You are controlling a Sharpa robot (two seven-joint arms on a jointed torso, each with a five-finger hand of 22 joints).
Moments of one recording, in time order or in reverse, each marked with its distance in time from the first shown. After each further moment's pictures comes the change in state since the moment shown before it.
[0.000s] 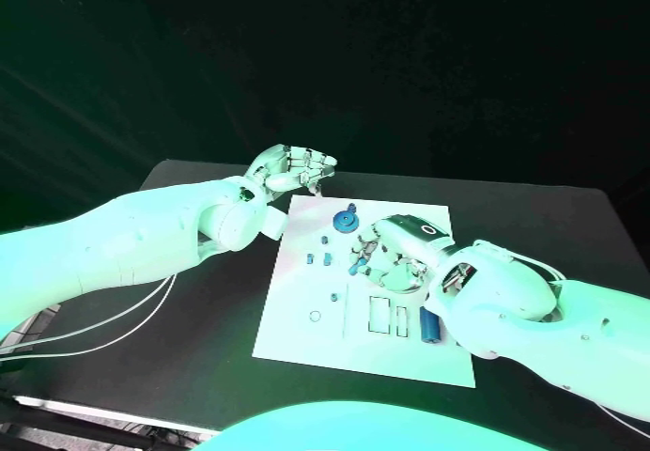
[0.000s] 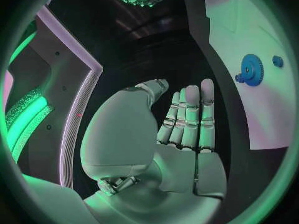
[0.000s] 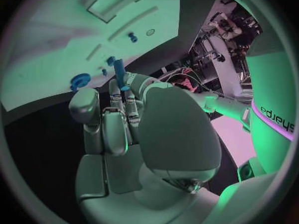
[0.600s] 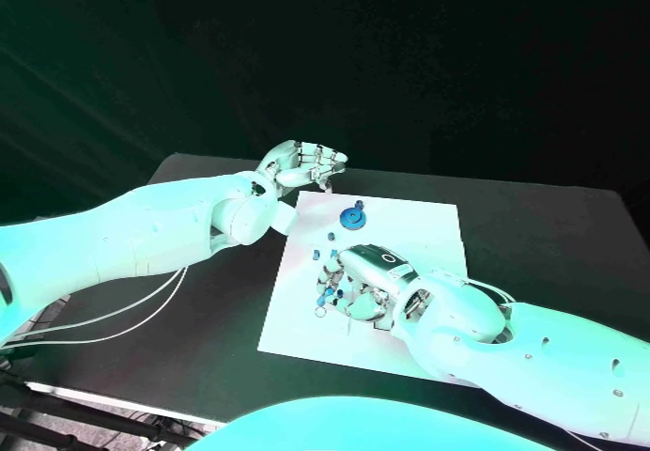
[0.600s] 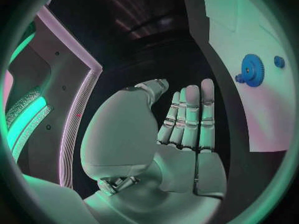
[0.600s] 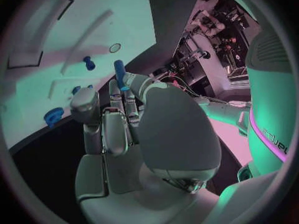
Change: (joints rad) left arm 0.000 0.019 0.000 -0.019 0.001 0.002 0.002; left_hand 0.000 0.000 0.000 0.000 0.000 0.000 0.000 0.000 0.000 0.000 0.000 0.000 0.000 0.000 0.000 0.000 0.000 0.000 0.000 0.000 0.000 0.000; right arm -0.084 0.139 -0.025 -0.064 0.015 0.020 0.033; right_hand -0.004 0.004 0.010 -0.004 0.000 -0.007 0.001 0.000 0.002 0.000 0.000 -0.011 0.001 0.000 0.000 0.000 -0.007 0.000 0.000 0.000 -0.009 -0.005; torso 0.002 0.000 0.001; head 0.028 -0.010
